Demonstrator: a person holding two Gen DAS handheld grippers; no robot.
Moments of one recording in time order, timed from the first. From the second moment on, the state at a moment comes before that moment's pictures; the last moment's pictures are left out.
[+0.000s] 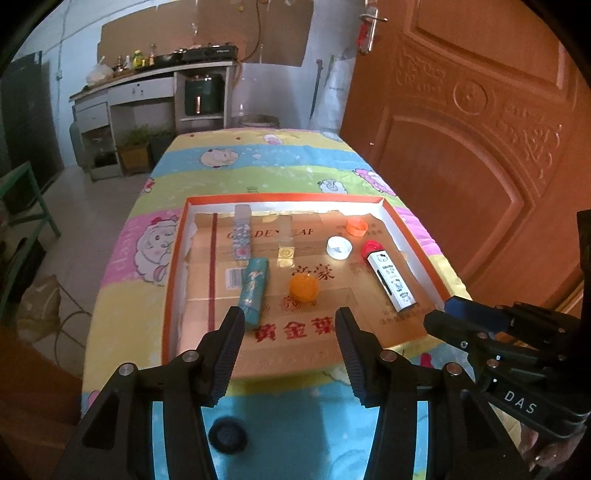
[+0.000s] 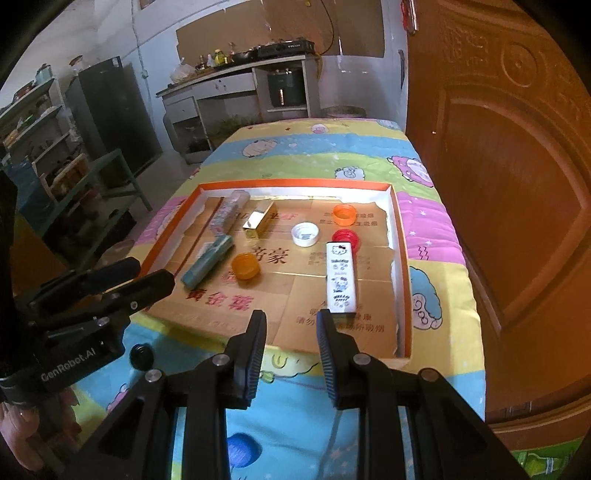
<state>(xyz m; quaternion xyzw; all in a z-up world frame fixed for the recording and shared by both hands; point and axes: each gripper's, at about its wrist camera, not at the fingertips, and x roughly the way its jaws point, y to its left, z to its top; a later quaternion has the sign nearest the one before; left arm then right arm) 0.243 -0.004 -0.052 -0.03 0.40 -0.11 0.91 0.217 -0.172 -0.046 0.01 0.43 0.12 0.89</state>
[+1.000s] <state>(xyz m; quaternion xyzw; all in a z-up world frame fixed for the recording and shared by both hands) 0.125 0.055 -0.054 -0.06 0.38 -0.09 0.92 0.116 -0.134 -0.041 0.00 0.41 0.15 0.90</state>
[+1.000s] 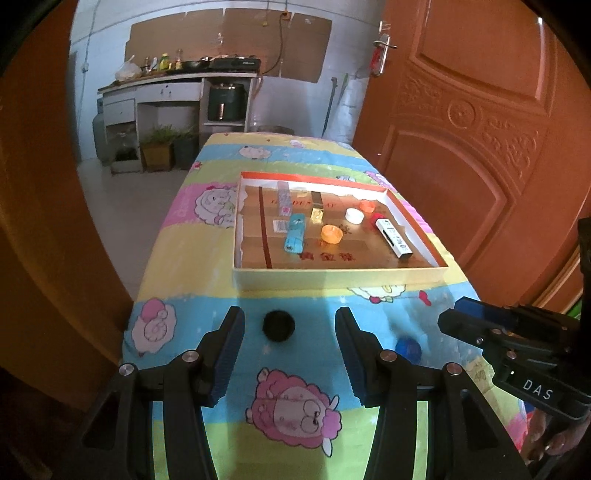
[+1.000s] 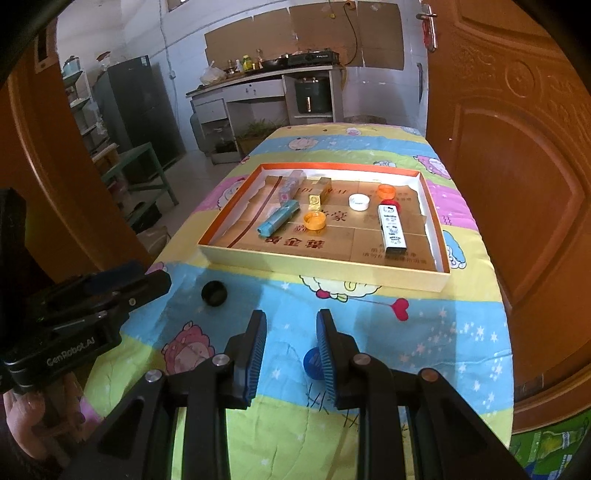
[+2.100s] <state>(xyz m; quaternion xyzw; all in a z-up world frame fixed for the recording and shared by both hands) 0.177 0.043 -0.134 -0.04 0.44 -0.10 0.89 0.125 -0.130 -0.118 -0.04 0.43 0.12 0.89</state>
